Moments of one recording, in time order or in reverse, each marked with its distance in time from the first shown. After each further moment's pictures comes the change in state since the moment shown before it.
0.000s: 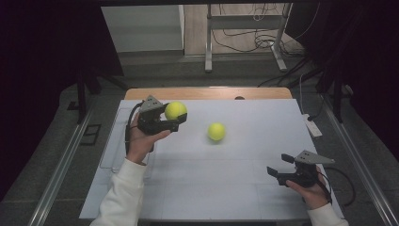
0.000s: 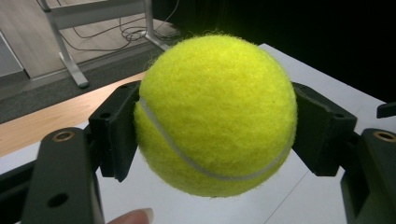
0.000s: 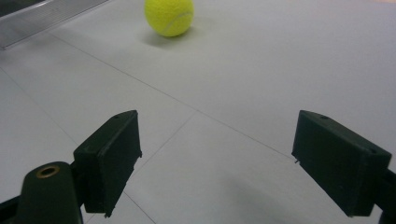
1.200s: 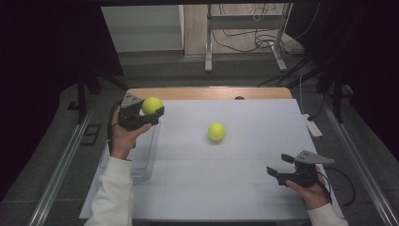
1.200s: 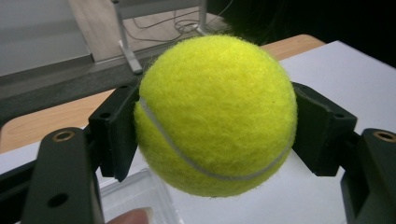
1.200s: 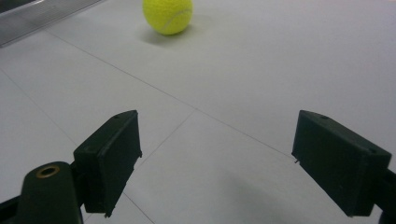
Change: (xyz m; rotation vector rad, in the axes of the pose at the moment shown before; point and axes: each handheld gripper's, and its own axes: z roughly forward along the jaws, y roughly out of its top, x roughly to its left) left arm 0.052 -0.015 -0.017 0.032 0.214 -0.054; right arm 0.000 0.000 0.001 0.007 -0.004 -0.003
